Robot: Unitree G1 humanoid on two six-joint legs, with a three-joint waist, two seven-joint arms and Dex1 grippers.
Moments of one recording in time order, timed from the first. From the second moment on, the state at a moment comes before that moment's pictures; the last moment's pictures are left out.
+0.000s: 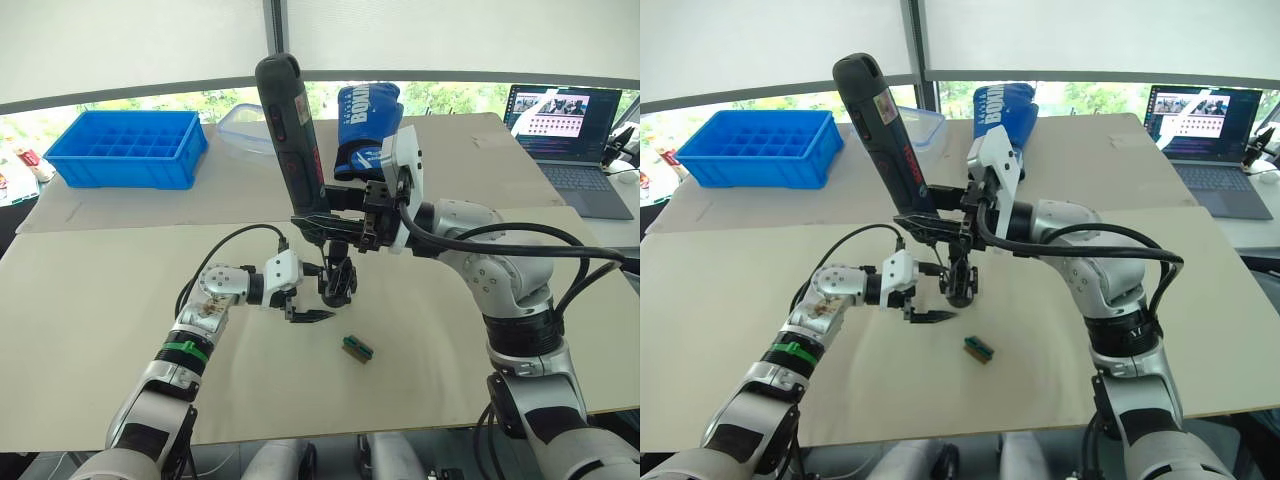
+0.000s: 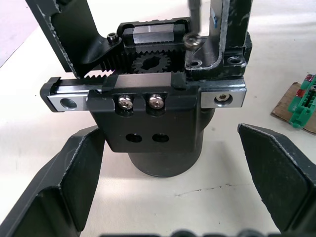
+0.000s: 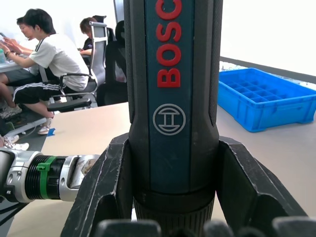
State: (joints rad) left arm -0.63 0.38 -0.22 0.52 -0.12 -0.18 -1.22; right arm -0.80 -0.39 0.10 -0.22 0.64 0.71 0.83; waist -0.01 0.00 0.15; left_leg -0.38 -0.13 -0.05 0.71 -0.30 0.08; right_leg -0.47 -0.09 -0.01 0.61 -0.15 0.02
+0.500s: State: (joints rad) left arm -0.63 0.38 -0.22 0.52 -0.12 -0.18 -1.22; right arm -0.80 -0.39 0.10 -0.23 0.64 0.71 0.83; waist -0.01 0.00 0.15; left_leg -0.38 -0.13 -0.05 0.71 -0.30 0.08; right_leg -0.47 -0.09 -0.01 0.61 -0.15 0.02
